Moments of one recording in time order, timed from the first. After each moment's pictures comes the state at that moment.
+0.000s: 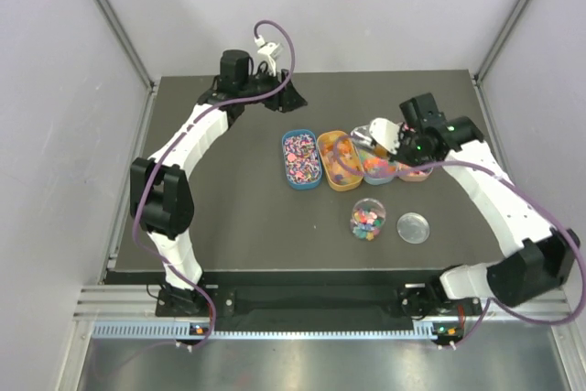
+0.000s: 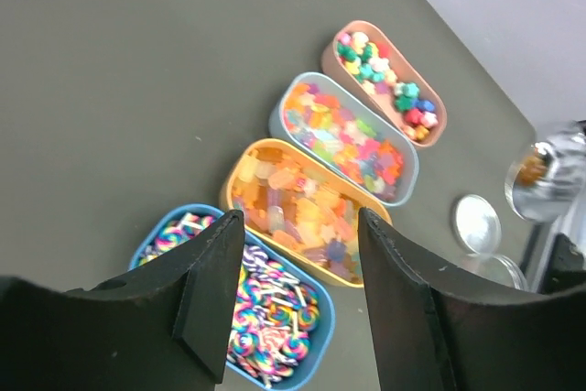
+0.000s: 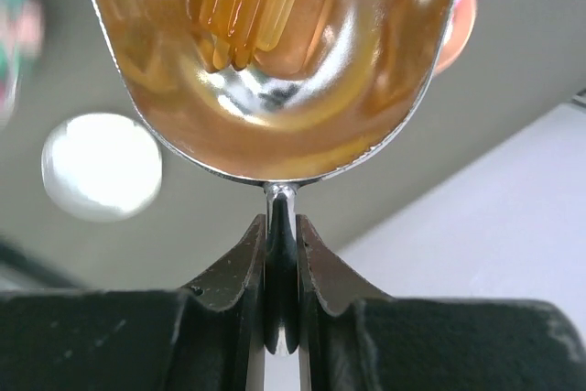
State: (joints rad) left arm -0.31 1.85 1.63 -0.17 0.69 -0.20; right arm 0.37 1.38 1.35 -1.04 0.12 -0.81
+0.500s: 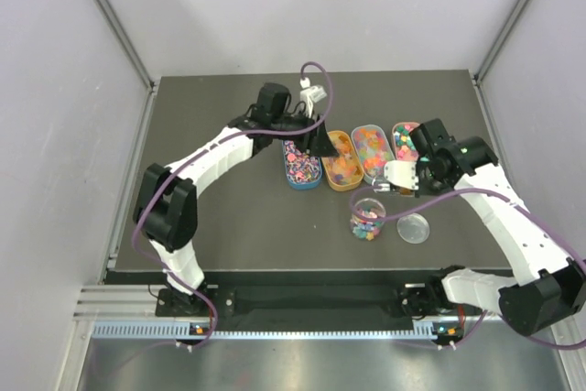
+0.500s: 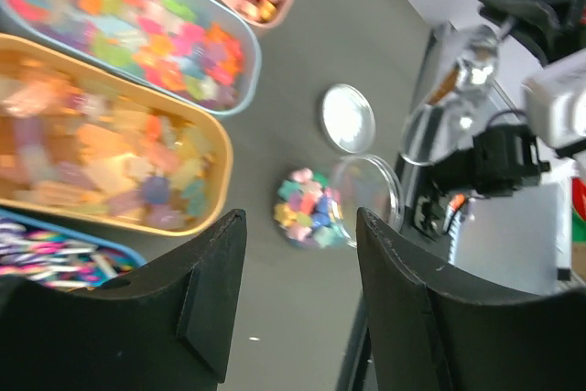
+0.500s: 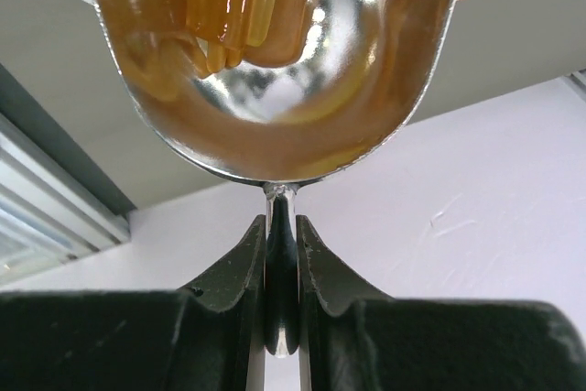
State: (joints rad) left arm -0.51 1.78 1.42 -0.18 0.84 -0.27; right arm 0.37 1.17 1.23 -1.34 0.28 -1.14
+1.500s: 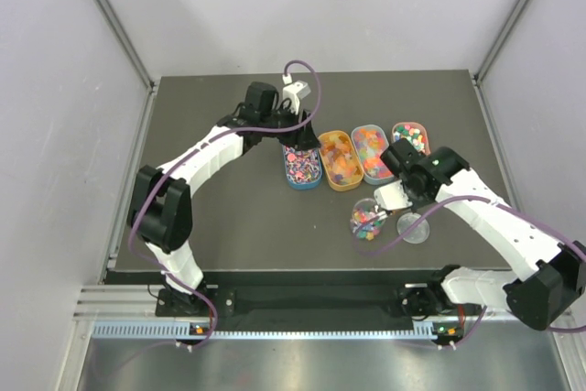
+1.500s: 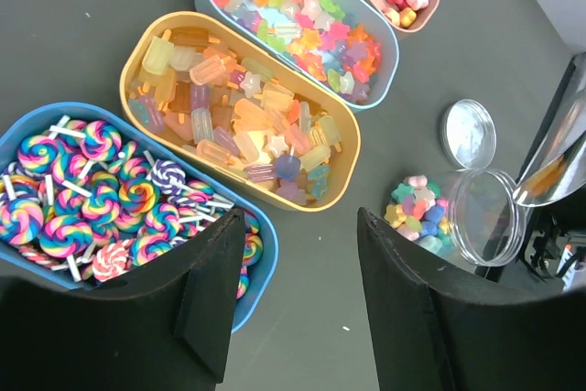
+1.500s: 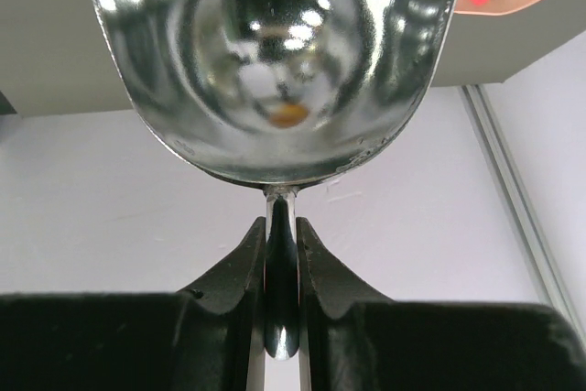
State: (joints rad) left arm -0.47 1.75 1.39 -0.23 0.62 -0.15; right arm 0.60 1.20 1.14 -1.35 0.55 -1.31
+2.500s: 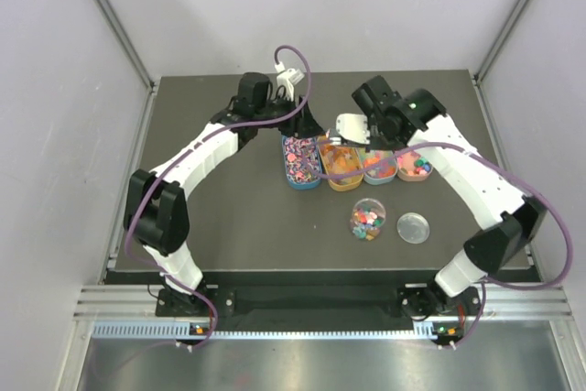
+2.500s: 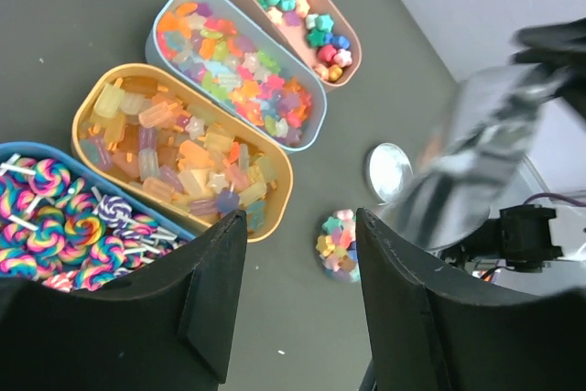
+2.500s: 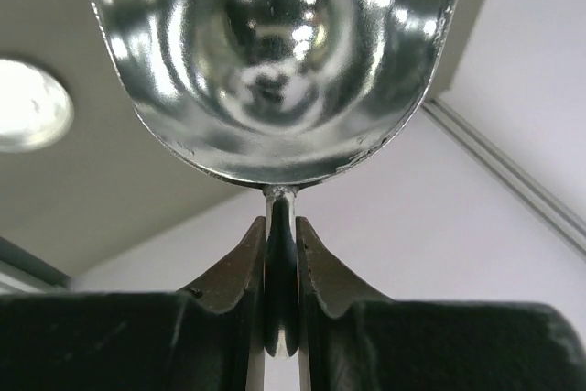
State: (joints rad) left arm -0.45 1.73 1.43 -0.17 0.70 -0.33; right arm 0.63 1.55 1.74 -1.35 0.43 -0.96
